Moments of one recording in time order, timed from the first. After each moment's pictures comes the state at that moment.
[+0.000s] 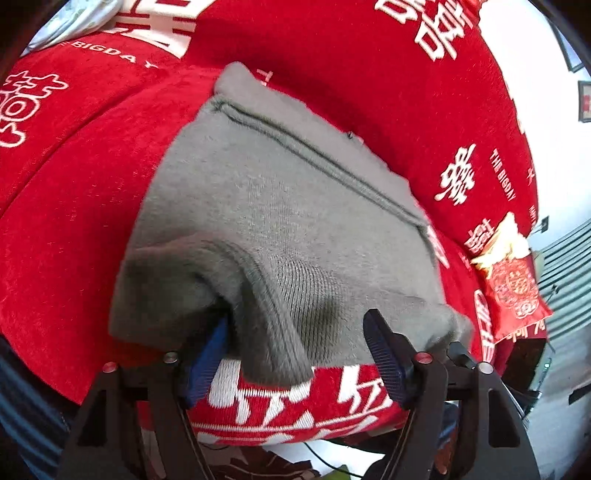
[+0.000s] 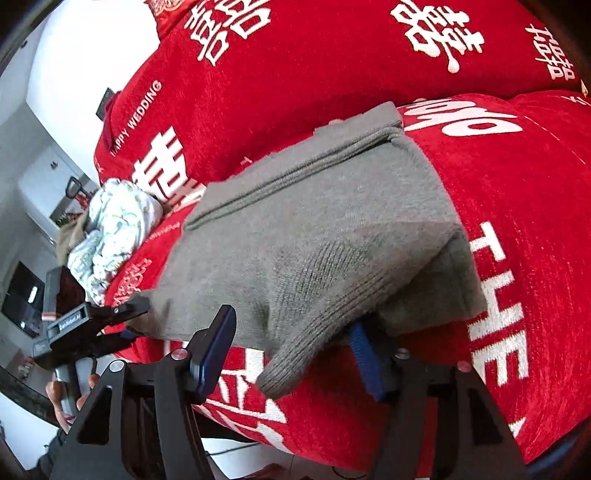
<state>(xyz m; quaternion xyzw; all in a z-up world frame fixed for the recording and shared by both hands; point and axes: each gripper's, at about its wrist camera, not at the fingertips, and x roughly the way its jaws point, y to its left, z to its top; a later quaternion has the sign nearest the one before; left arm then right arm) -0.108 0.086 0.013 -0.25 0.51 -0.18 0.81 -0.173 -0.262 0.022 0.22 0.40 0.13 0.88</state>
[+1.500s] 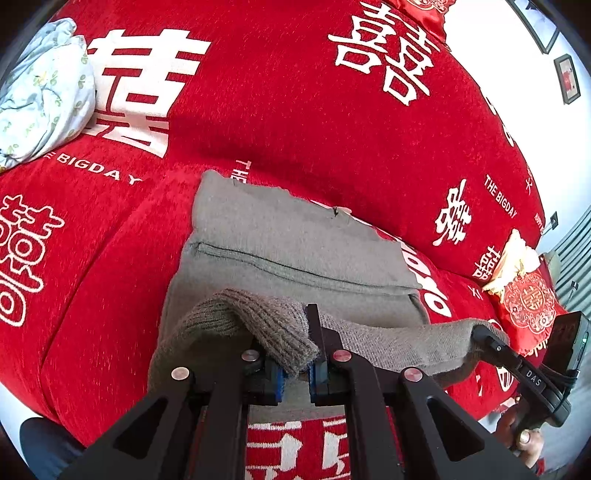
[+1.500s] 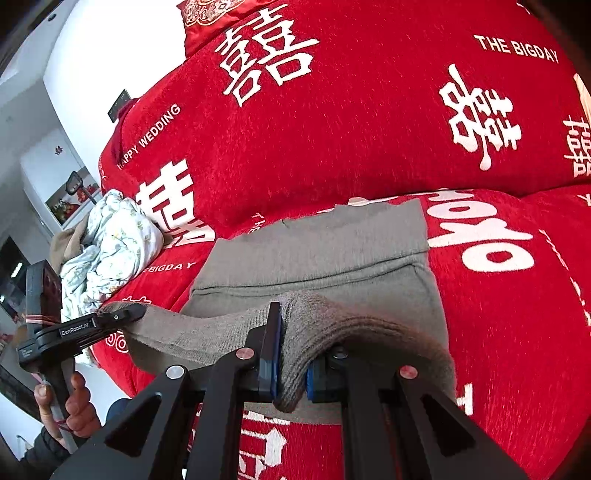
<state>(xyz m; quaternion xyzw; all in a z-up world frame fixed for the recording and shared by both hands) -0.058 0.086 0.110 -0.19 0.43 -0.15 0.87 -0.111 -0.257 0.124 0.16 0.35 0.13 0.91</state>
